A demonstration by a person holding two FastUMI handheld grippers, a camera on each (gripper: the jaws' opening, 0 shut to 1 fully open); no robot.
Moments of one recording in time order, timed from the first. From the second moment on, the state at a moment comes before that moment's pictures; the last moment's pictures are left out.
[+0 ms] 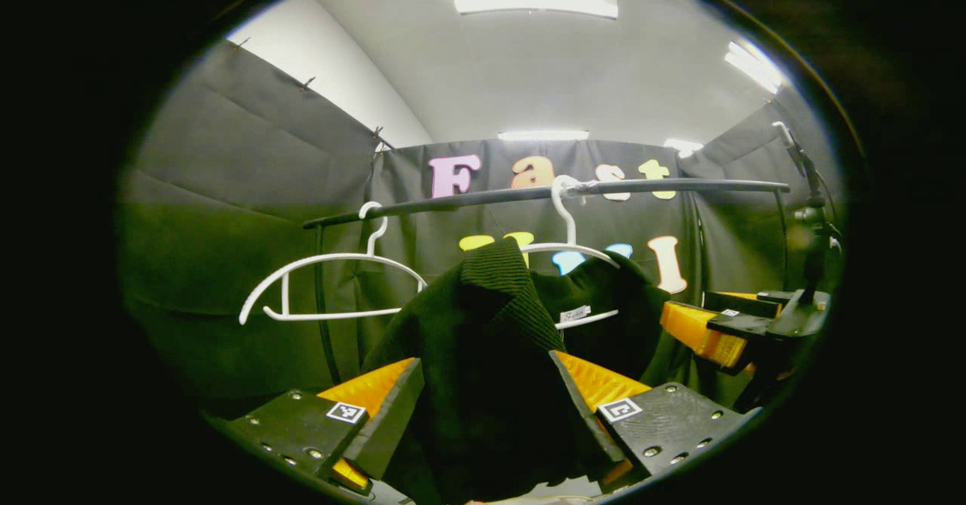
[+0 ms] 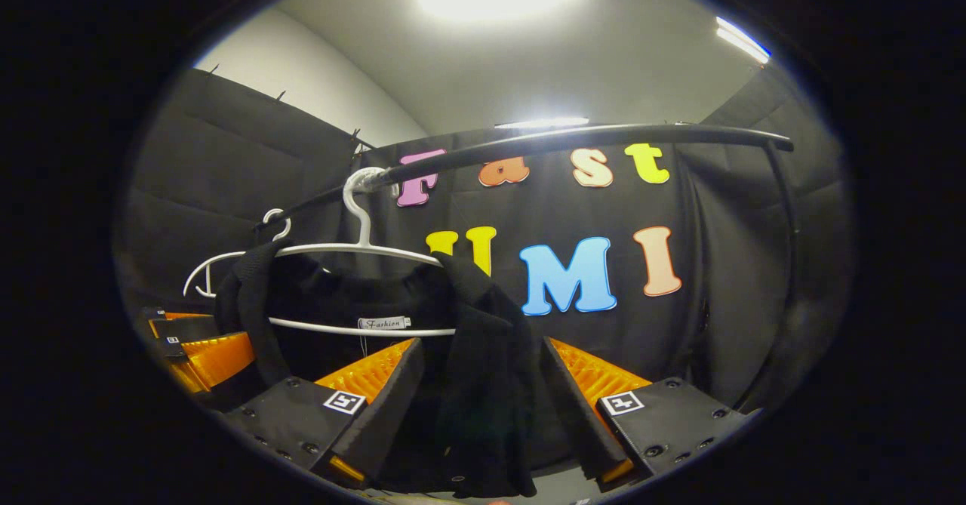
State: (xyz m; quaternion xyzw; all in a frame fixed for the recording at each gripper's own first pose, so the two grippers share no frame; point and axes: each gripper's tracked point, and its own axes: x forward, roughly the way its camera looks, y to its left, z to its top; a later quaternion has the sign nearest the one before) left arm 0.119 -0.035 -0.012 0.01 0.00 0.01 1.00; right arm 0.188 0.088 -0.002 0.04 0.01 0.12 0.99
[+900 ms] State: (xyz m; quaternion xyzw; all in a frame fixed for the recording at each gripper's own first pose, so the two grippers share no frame) left arm 0.125 -0.056 -0.044 -0.01 0.03 0.06 1.00; right arm 0.280 0.110 -0.060 0.08 0.07 0.16 0.98
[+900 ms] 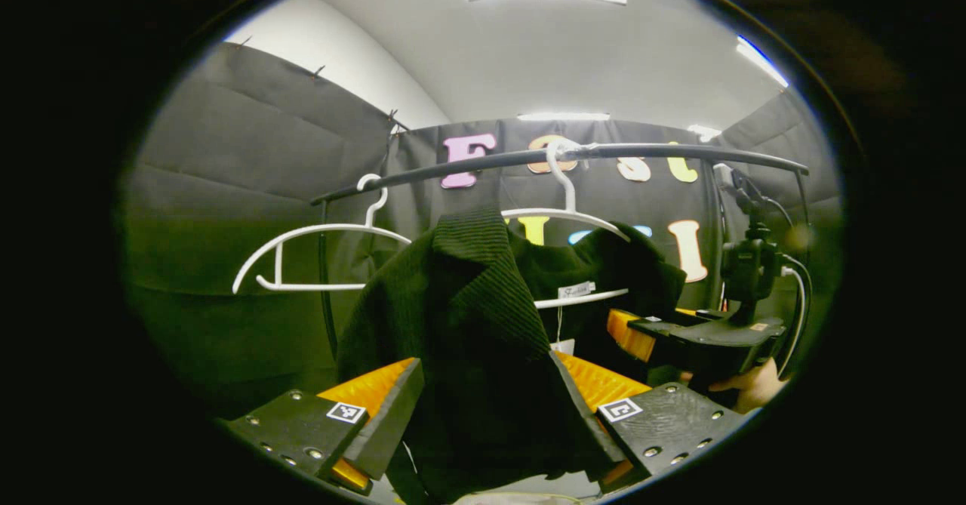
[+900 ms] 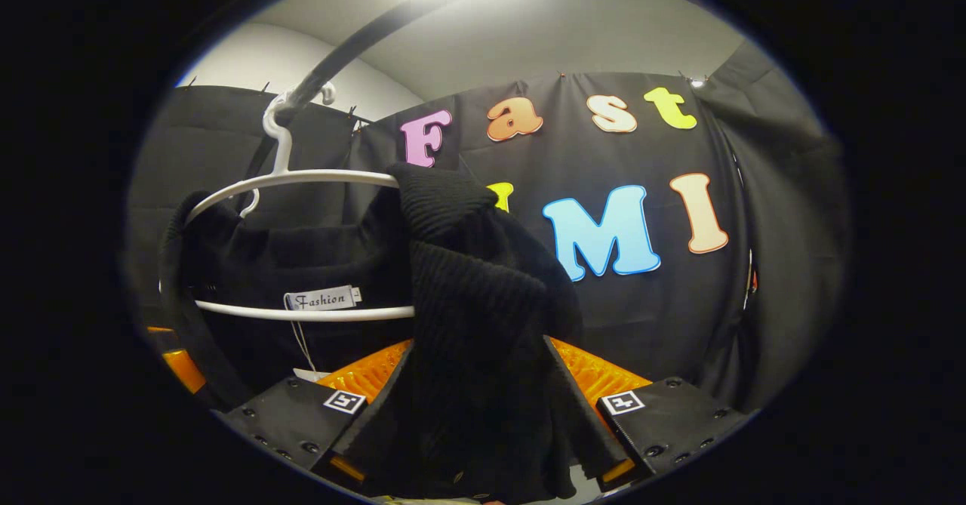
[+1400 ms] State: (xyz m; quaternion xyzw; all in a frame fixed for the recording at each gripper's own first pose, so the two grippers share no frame) left arm 0.140 -0.063 -0.051 0.01 0.04 0.10 0.99; right arm 0.288 0.104 -0.071 0.09 0.07 0.17 0.98
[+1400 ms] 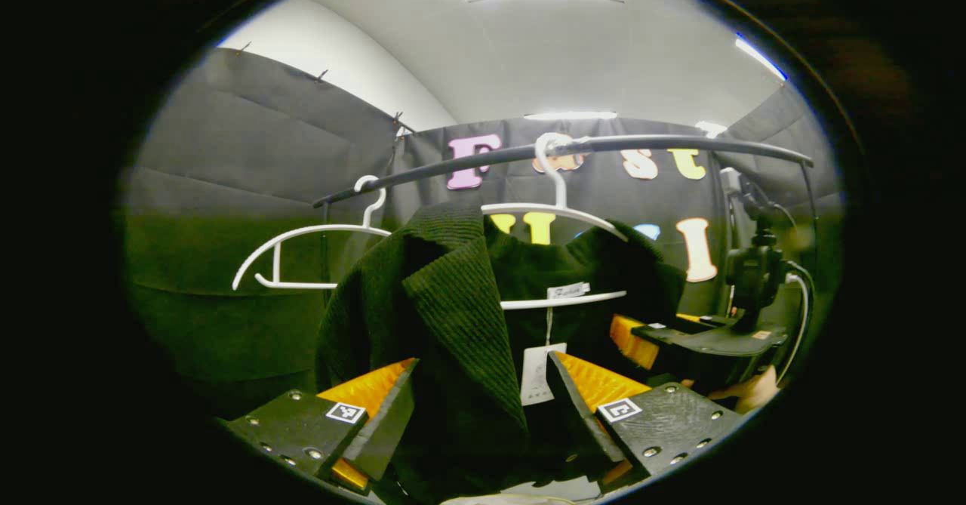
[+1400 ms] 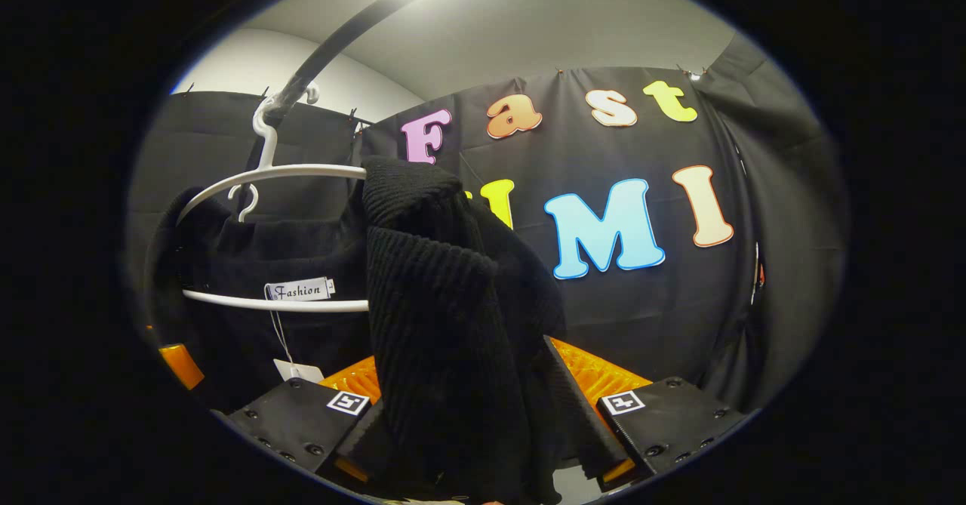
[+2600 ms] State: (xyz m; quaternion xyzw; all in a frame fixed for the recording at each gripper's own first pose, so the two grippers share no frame) left arm 0.123 0.009 -0.004 0.02 -0.02 0.17 0.99; right arm 0.299 0.052 -0.020 -0.03 -0.05 0.11 0.99
